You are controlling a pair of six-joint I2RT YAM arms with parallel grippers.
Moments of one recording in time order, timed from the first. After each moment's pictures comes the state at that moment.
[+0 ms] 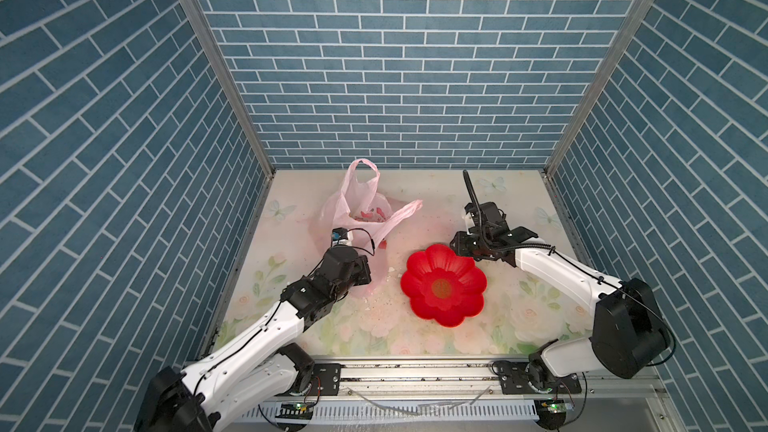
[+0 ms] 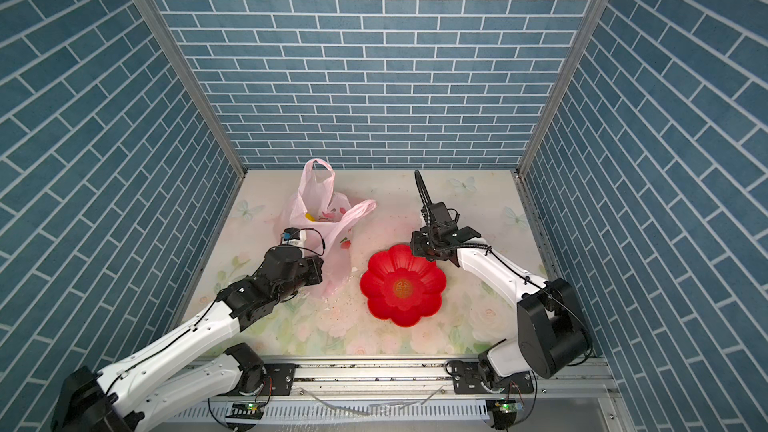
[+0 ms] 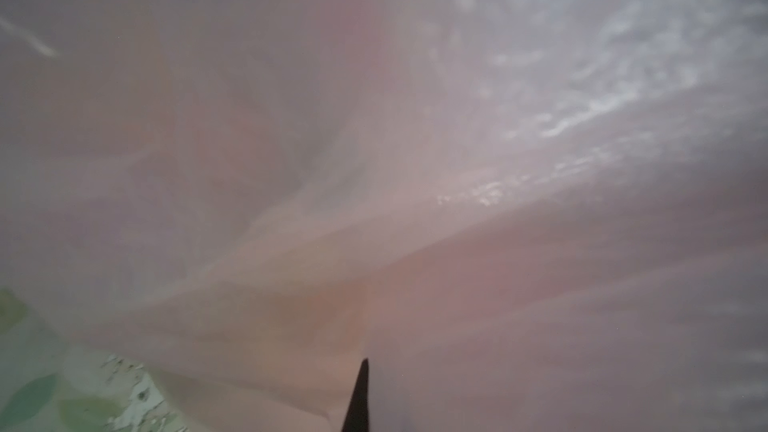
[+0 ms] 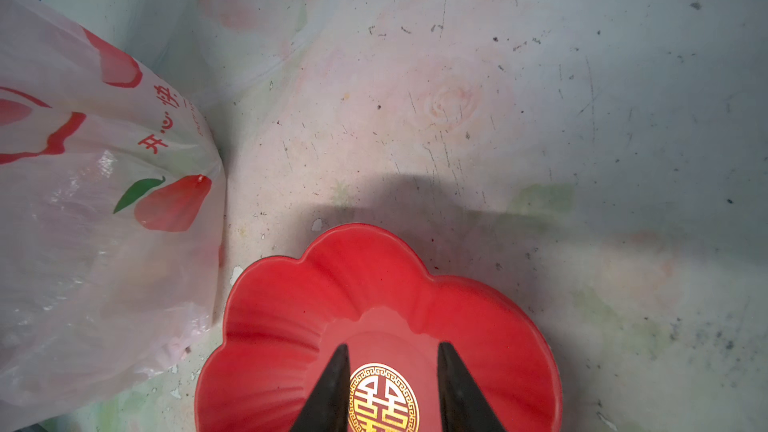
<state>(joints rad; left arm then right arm) -0.68 0.98 0.61 -0.28 -0.16 -0.72 0.55 1.44 0.99 -0.48 -0.13 0.47</state>
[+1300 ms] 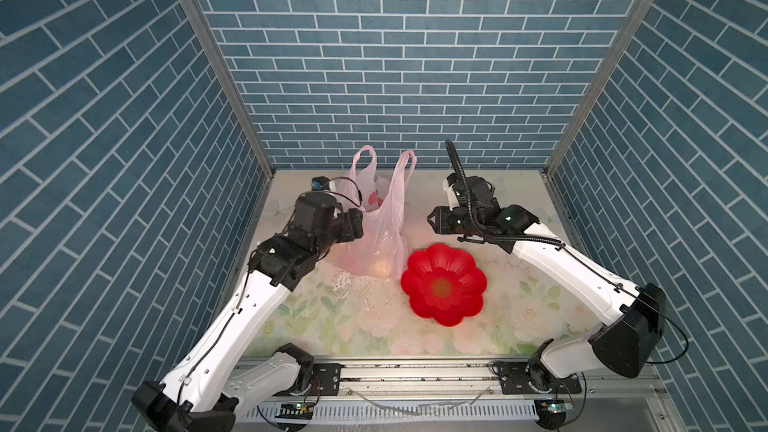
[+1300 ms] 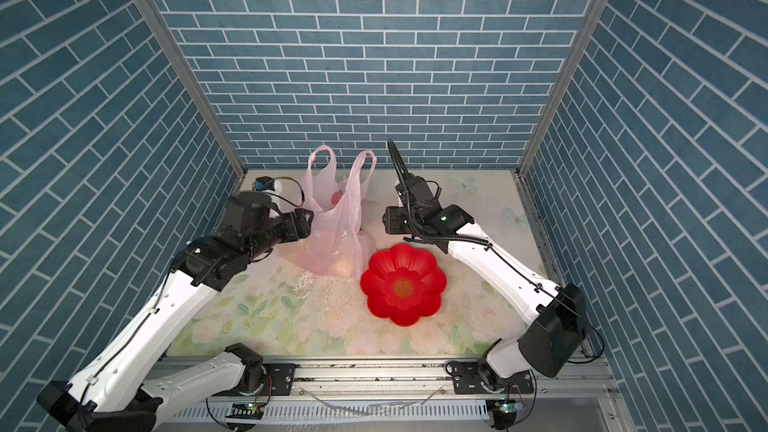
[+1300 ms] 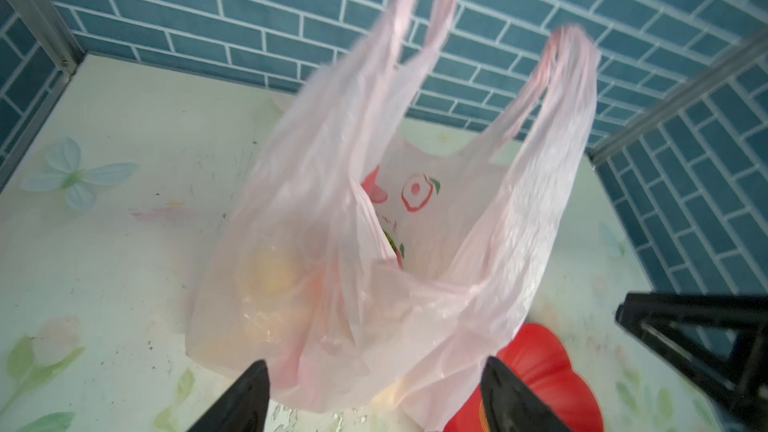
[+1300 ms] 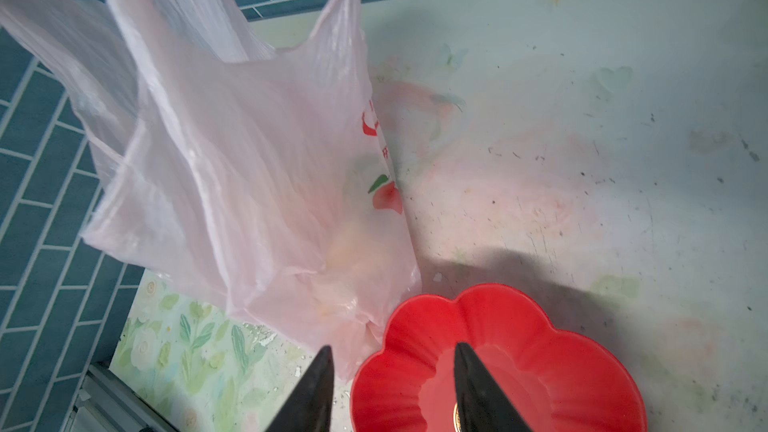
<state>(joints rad) -0.40 1.08 1.26 -0.74 -0.10 -0.44 0.75 1.49 1.44 -0.66 0.00 0.54</state>
